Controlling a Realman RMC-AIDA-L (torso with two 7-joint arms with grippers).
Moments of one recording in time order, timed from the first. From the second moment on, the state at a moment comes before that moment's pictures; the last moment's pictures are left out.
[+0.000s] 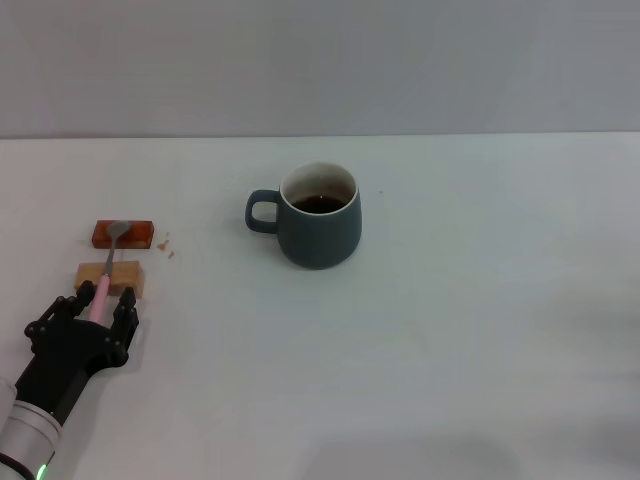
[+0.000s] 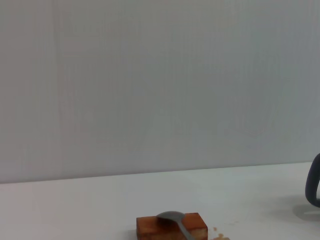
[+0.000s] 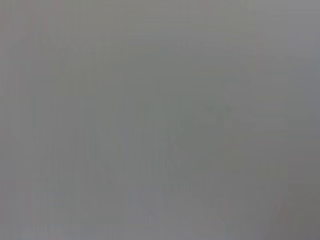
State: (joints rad) left arm -0.12 -2.08 -0.92 -0.42 2.57 0.96 -0.05; right arm 0.23 2.08 0.75 0.30 -1.89 -1.31 -0.05
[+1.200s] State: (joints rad) left arm -0.11 -2.08 -0.92 -0.43 2.57 0.96 -0.05; right arm 0.23 2.08 0.75 0.30 -1.89 -1.31 -0.05
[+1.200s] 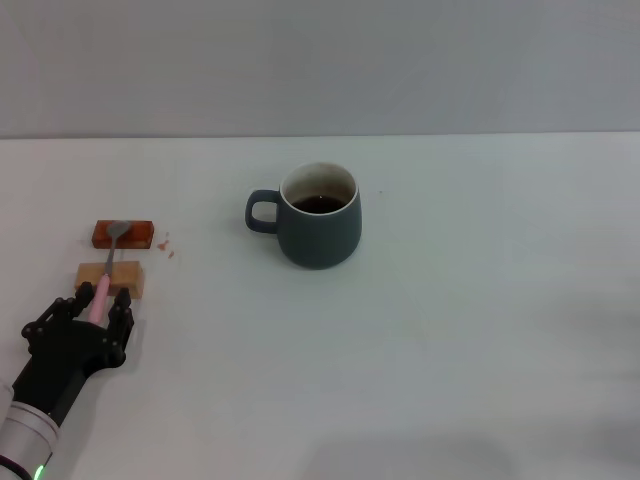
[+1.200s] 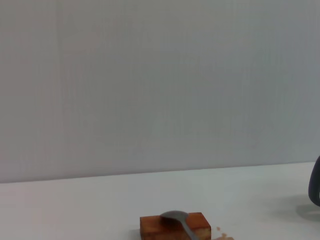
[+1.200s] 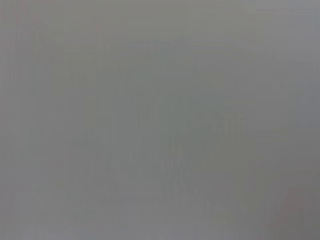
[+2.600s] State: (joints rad) left arm -0.11 -2.07 -0.91 -0.45 2.58 0.97 -0.08; right arm 0.23 2.08 0.74 0.30 -1.89 -1.33 -0.06
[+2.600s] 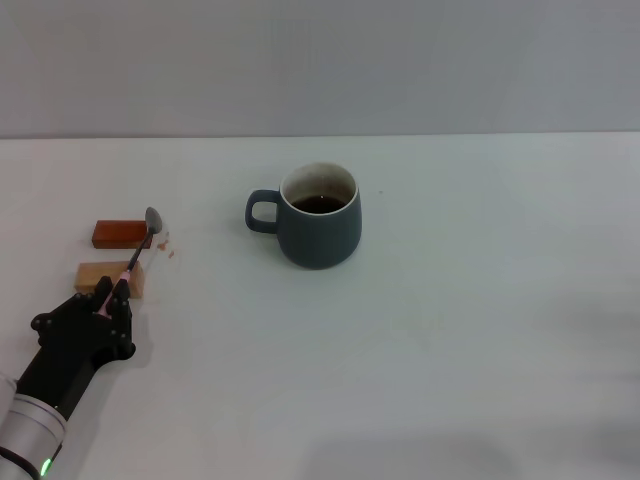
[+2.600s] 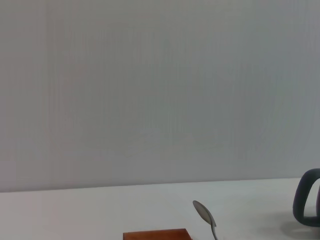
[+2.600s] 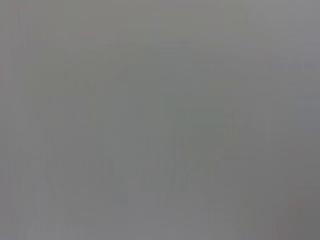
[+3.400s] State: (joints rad) left arm -0.11 -2.06 -0.91 -0.48 2.58 0.99 -0.08; right arm 0.23 2.08 0.74 0.30 -1.89 -1.33 -0.06
